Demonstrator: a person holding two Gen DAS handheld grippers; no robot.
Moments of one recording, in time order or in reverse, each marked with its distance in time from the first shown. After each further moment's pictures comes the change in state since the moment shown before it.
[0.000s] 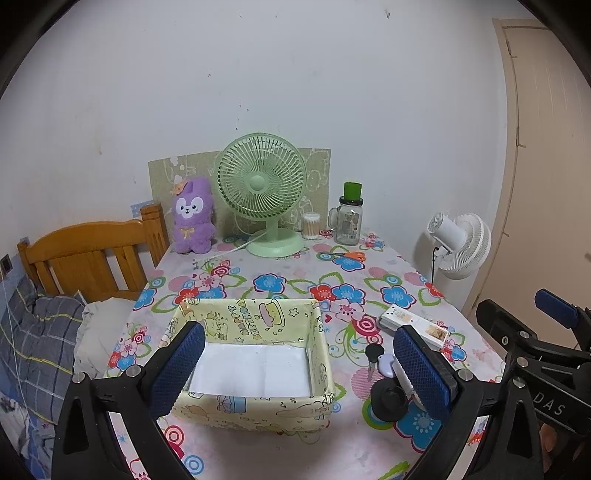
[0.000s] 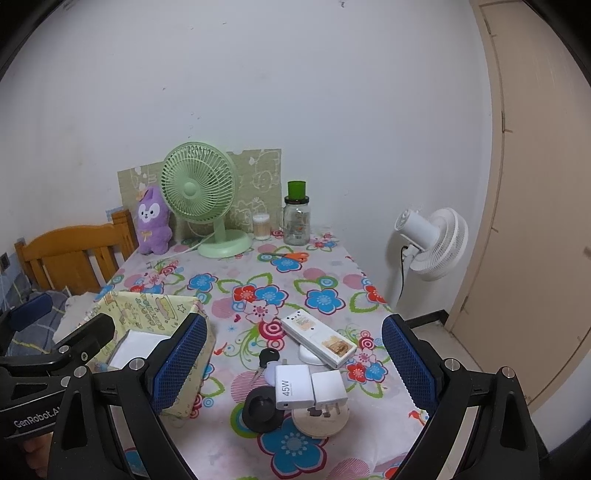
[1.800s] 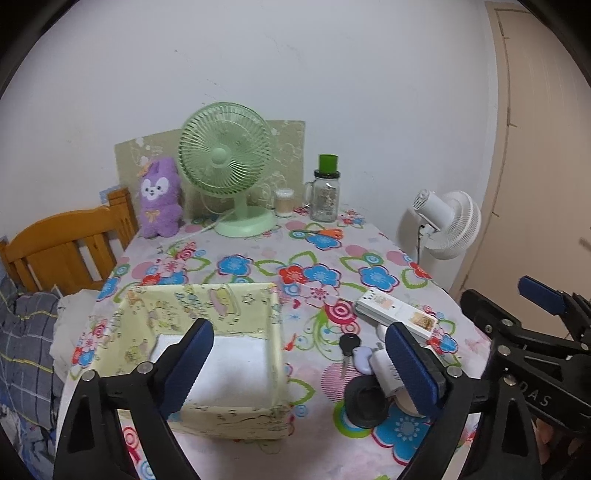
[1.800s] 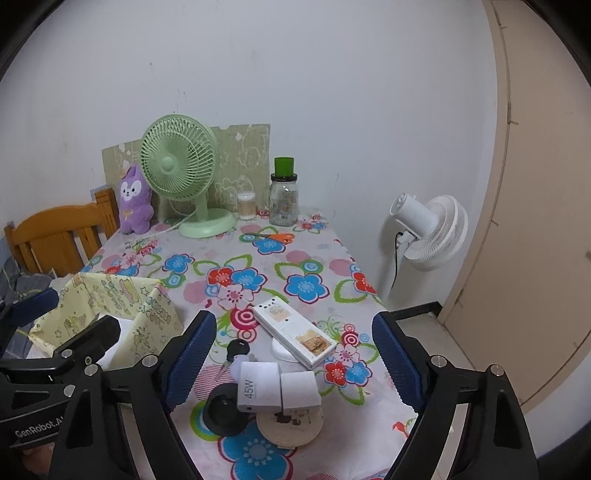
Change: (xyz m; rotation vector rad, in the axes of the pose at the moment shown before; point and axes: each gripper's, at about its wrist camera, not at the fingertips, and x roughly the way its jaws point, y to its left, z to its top) left arm 0.048 -0.038 -0.008 0.026 0.093 -0.080; right arm 0.049 -0.029 -0.003 -0.030 0.081 -0.020
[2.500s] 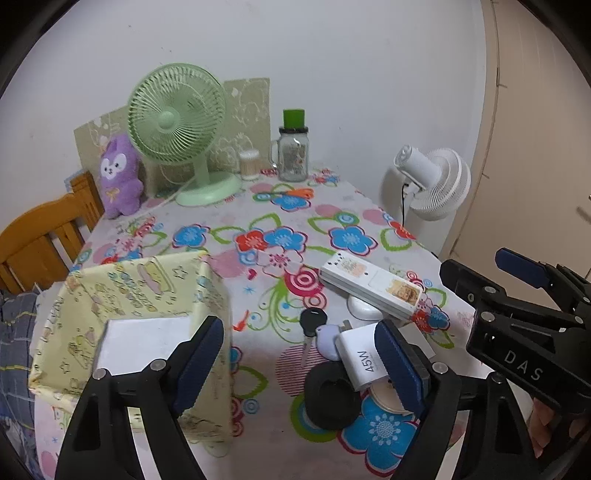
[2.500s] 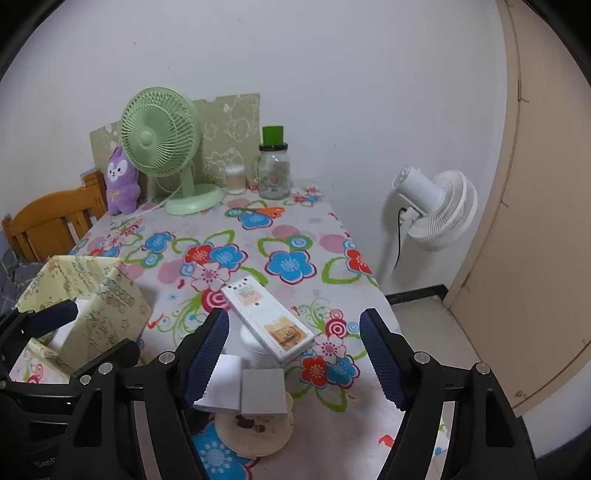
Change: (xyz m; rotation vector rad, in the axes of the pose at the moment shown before) left arm 0.057 -0.046 -0.011 0.062 0.140 -0.031; right arm 0.053 -0.039 -0.011 0.007 0.090 0.027
